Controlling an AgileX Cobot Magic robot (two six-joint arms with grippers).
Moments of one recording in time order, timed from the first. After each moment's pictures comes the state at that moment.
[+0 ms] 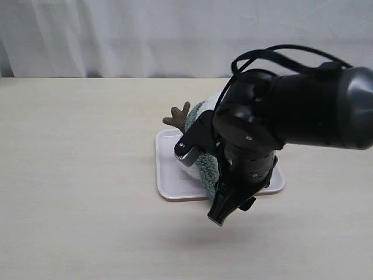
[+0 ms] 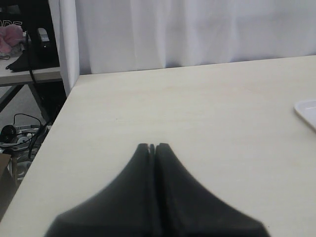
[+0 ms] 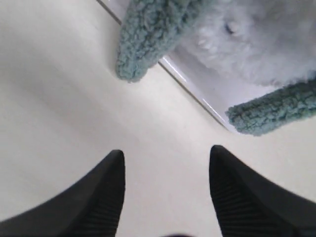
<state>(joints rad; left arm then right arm) -0.03 0.00 0.00 0.04 0.32 0.06 0.78 1.72 -1.13 -0.40 1.01 0.13</state>
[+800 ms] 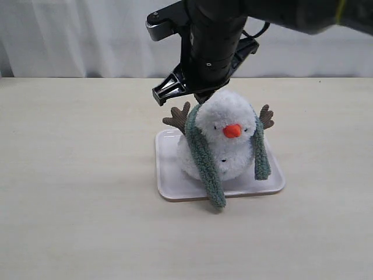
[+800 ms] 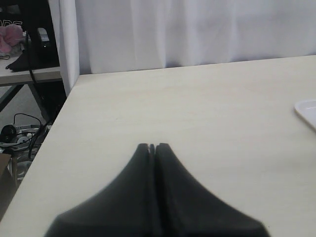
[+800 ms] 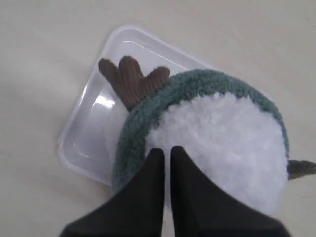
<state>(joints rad) -0.03 0.00 0.00 0.04 0.32 0.06 0.68 1.93 -1.80 -0.29 1.19 0.22</state>
